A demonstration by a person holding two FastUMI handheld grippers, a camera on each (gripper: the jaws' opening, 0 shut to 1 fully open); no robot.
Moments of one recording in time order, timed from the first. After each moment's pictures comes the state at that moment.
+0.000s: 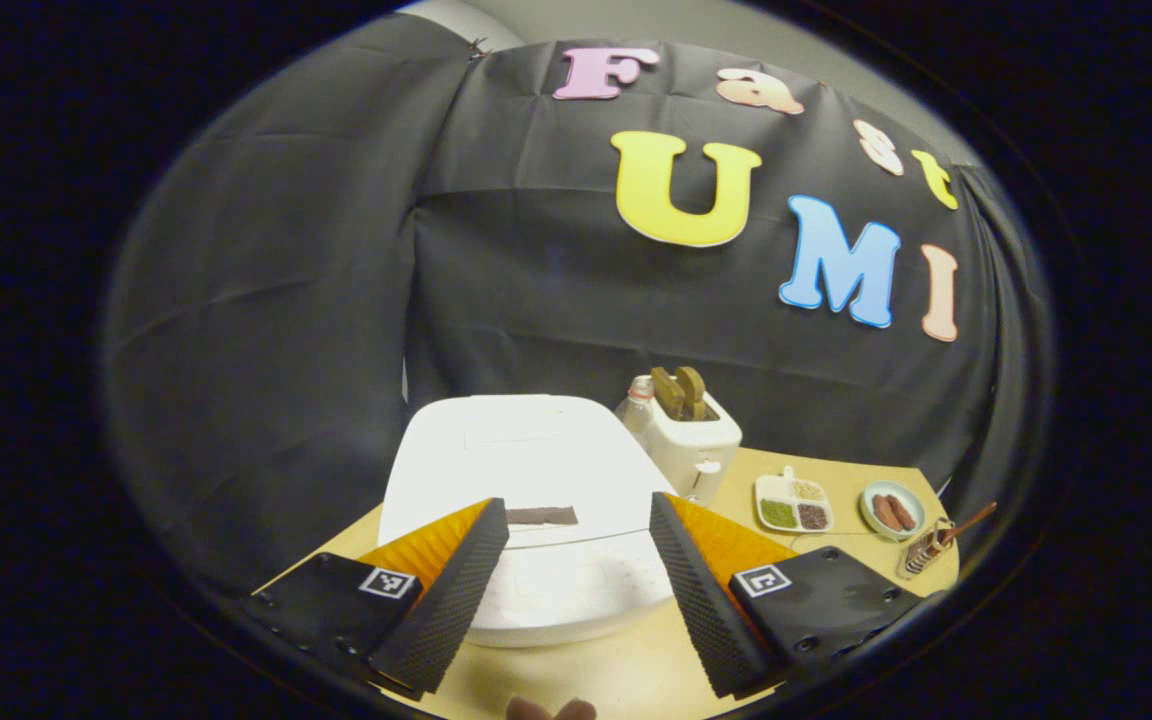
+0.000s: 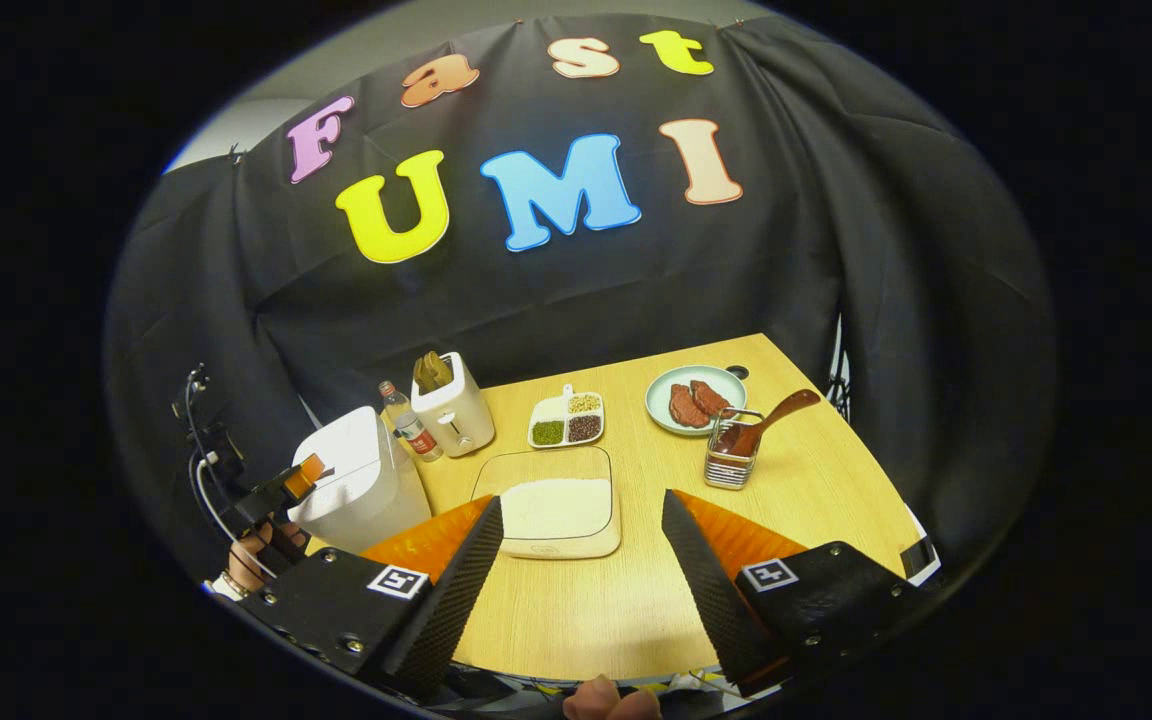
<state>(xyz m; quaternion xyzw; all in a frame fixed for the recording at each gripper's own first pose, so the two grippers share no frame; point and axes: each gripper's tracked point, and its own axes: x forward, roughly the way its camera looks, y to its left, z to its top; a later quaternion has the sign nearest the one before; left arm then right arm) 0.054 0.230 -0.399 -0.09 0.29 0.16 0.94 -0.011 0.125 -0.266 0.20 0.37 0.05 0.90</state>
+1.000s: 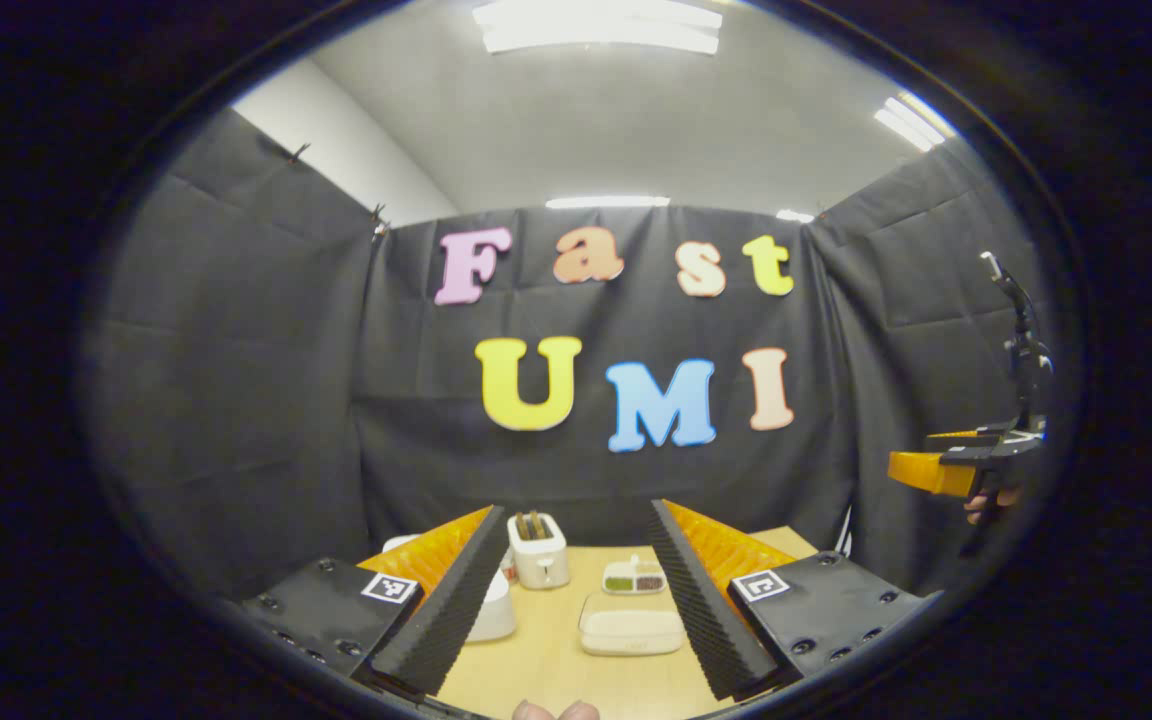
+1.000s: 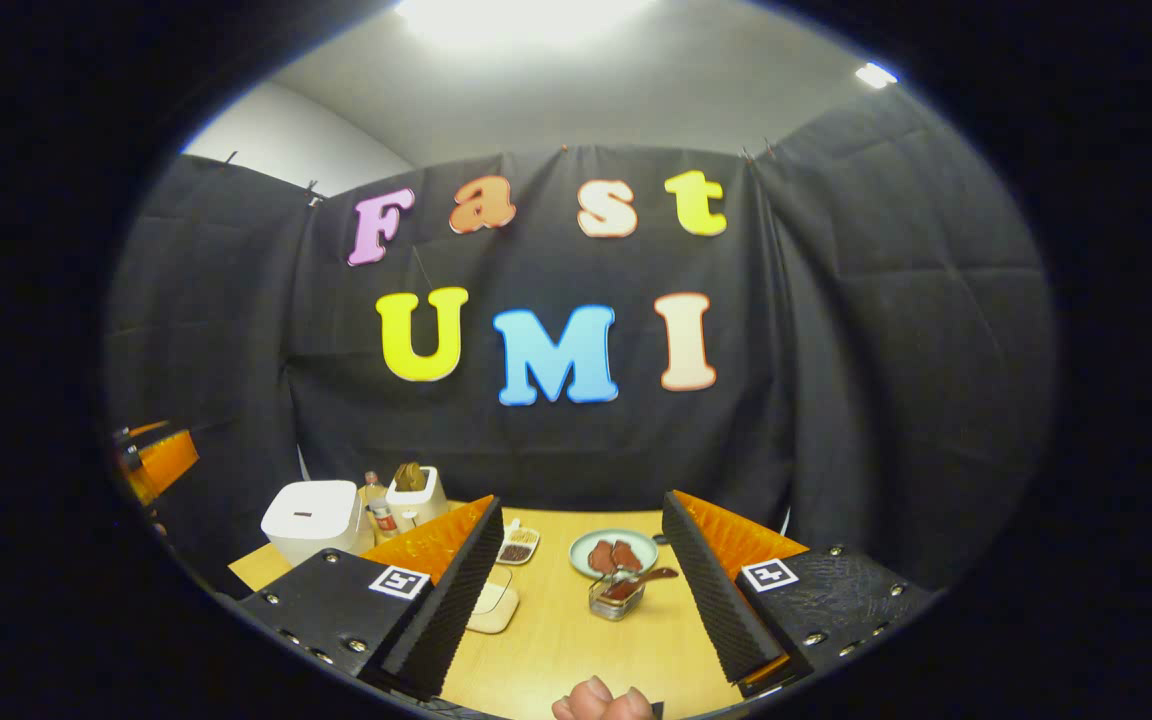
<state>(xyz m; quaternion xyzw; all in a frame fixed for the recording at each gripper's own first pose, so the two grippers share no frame) -0.080 -0.027 -0.025 0.01 0.06 0.06 1.00 -0.024 -0.061 -0.105 0.08 0.13 0.05 0.99</state>
